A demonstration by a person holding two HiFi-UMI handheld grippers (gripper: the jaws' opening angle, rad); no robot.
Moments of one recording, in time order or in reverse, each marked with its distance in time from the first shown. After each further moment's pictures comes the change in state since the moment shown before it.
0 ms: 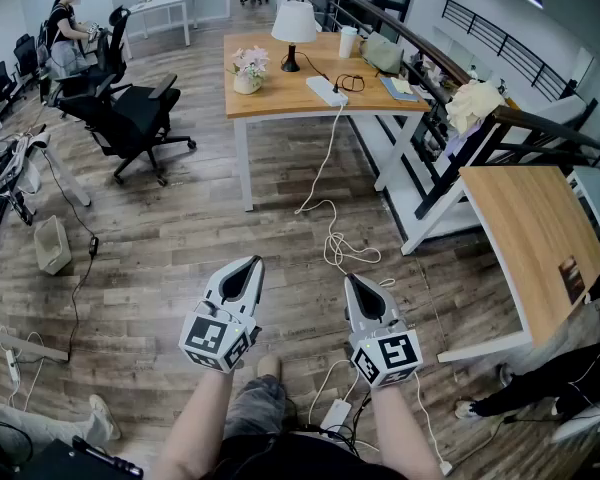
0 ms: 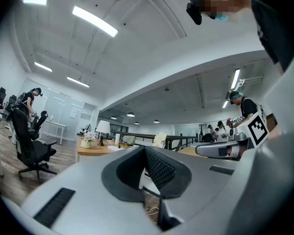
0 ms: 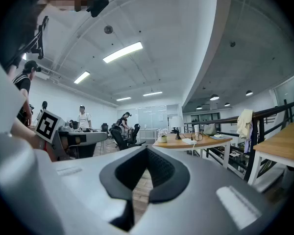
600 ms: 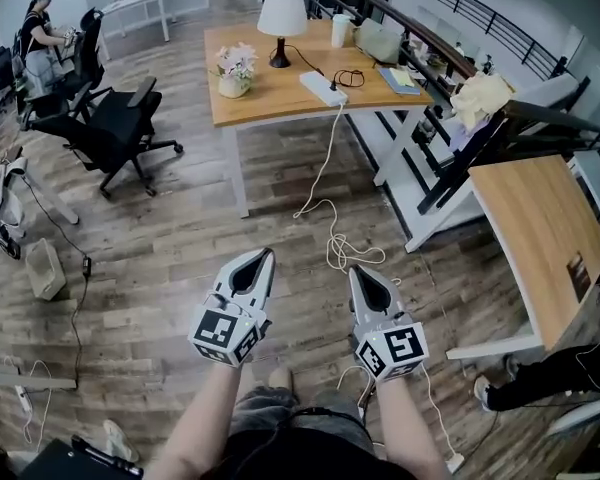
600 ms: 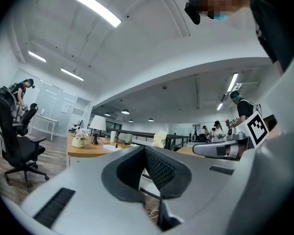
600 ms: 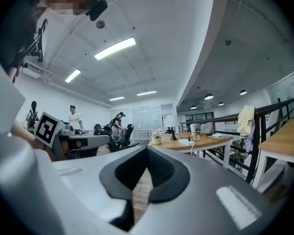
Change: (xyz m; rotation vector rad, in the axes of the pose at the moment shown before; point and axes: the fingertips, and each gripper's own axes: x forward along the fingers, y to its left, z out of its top) left arm 0.105 0.079 -0.004 -0.015 0.010 -0.086; right arm 0.118 -0.039 0.002 0.014 -0.017 -0.059
